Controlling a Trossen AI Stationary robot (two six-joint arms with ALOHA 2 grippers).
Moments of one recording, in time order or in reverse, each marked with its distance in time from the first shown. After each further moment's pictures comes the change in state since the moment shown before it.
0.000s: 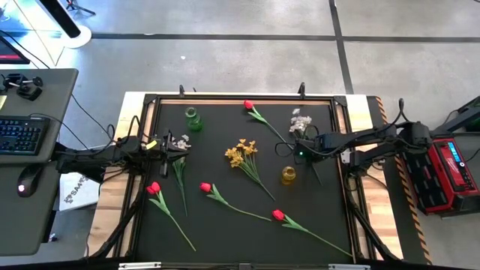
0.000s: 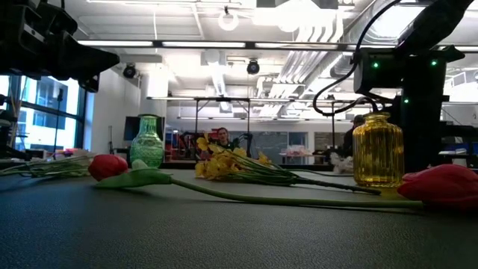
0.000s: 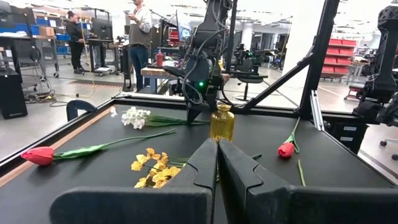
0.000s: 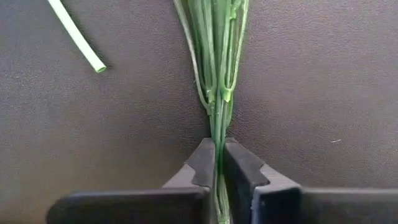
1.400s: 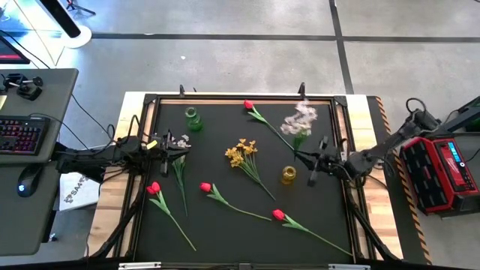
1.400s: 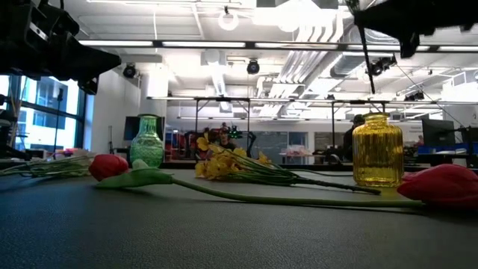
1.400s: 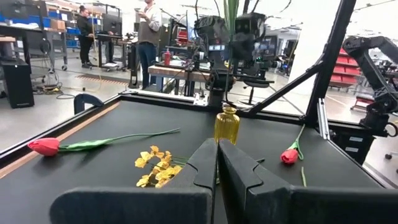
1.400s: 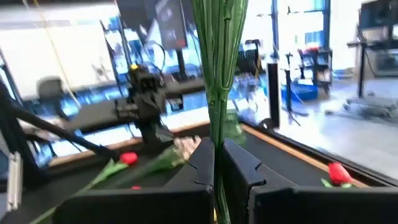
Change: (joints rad) left arm 0.000 0.000 0.000 0.001 -0.038 -0.052; right arm 0.708 -0.537 -0.301 1.467 0.704 -1.187
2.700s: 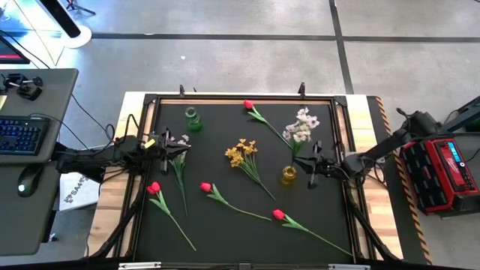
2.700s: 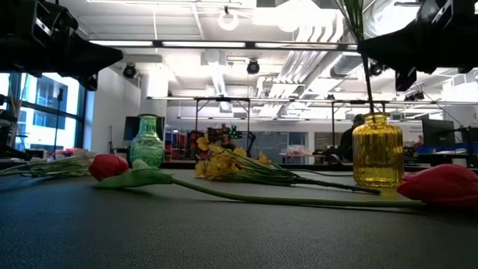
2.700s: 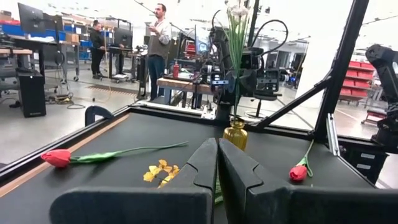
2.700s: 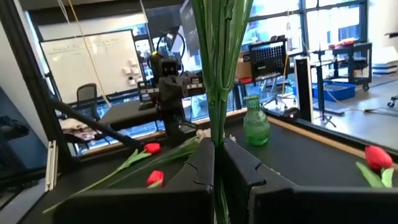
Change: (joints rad) left arm 0.000 0.000 0.000 0.053 -0.044 0.000; right arm -0.083 0.188 -0.187 0.373 -0.195 0.070
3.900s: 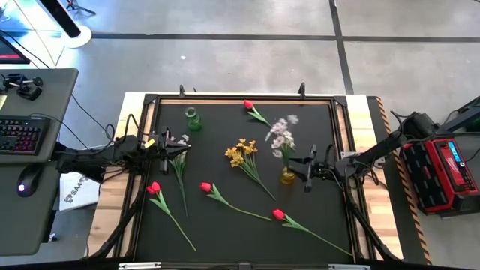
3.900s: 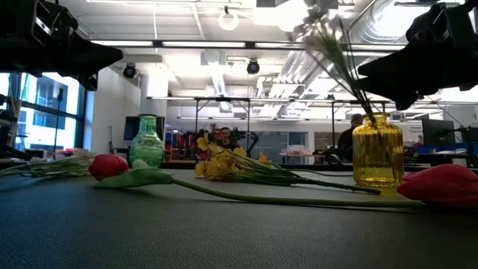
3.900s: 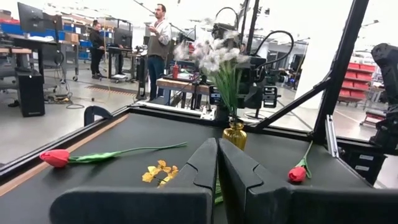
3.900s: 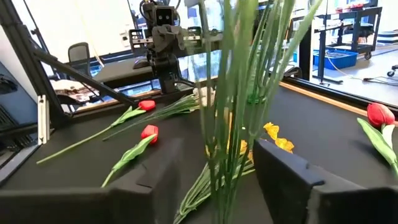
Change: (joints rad) left arm 0.000 0.000 0.000 0.003 0.001 -0.010; right arm -0.006 0.093 0.000 -0.115 -0.025 0.107
